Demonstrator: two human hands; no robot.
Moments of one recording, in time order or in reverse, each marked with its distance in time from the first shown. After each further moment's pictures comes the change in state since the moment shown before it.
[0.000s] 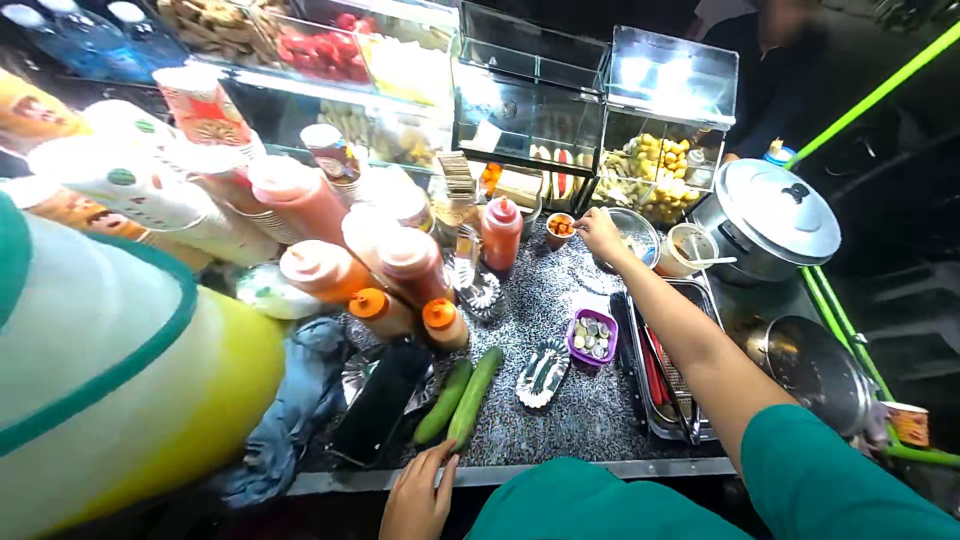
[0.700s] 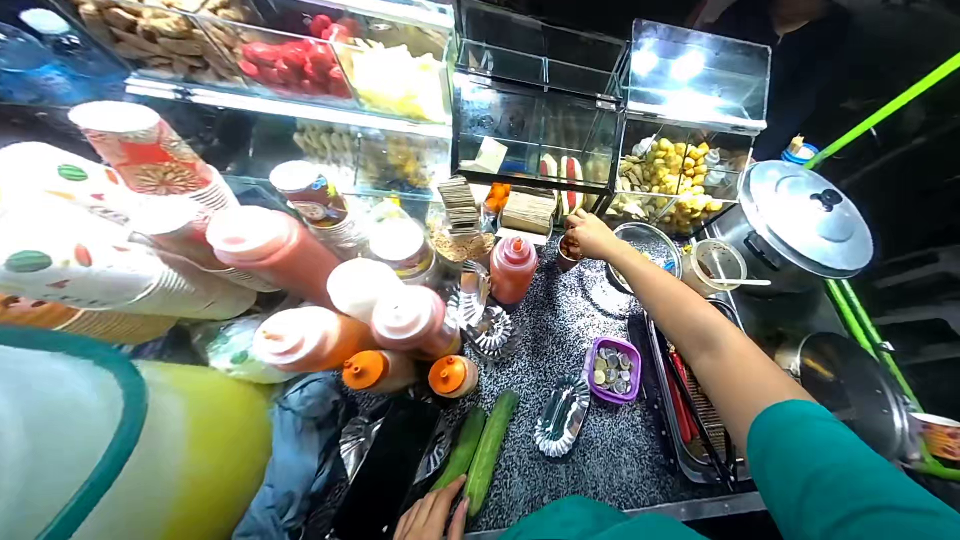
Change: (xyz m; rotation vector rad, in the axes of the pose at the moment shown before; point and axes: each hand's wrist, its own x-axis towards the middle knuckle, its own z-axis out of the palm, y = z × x) left_hand 0.049 -0.003 -0.027 -0.010 -0.157 -0.011; right_hand 0.091 0.005 0.024 -0.288 -0.298 -0.327
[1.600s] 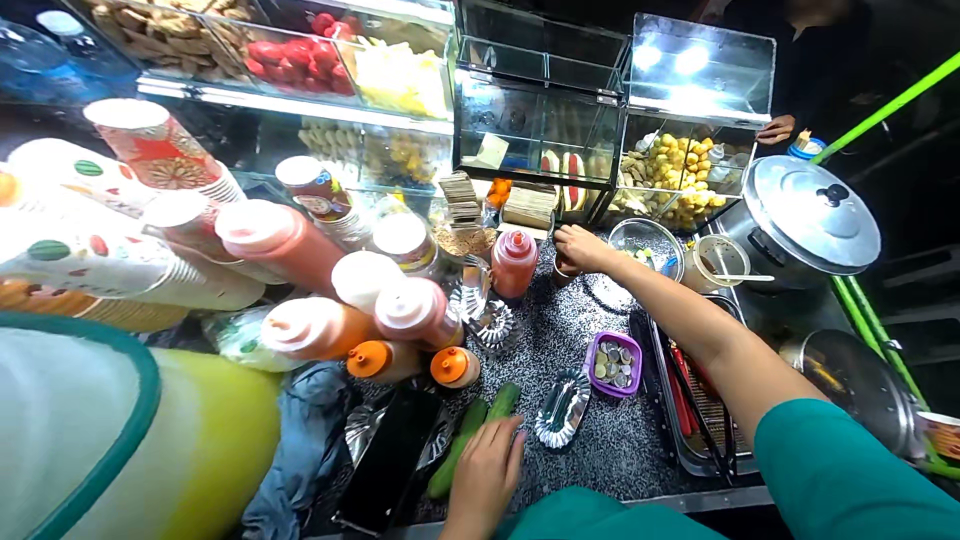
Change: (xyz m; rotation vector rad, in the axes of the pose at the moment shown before) left_hand 0.061 0.053 0.028 -0.050 0.083 0.203; right_hand -0.011 -0.019 0.030 -0.031 0.138 -0.314
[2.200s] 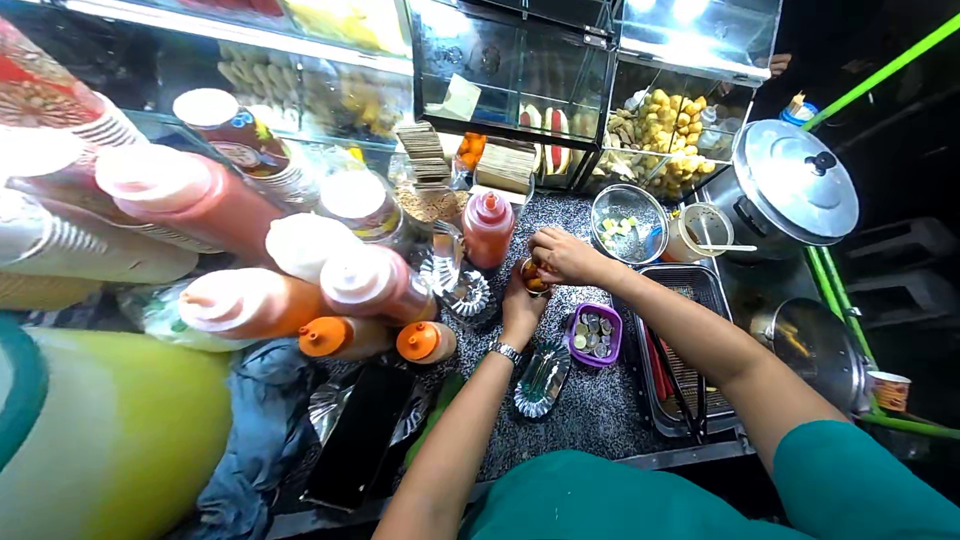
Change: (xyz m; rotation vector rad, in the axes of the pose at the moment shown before) left_hand 0.188 -0.002 0.110 -0.445 -0.004 -0.315; right_hand -0.051 -0.086 -0.023 0.177 0.163 -0.131
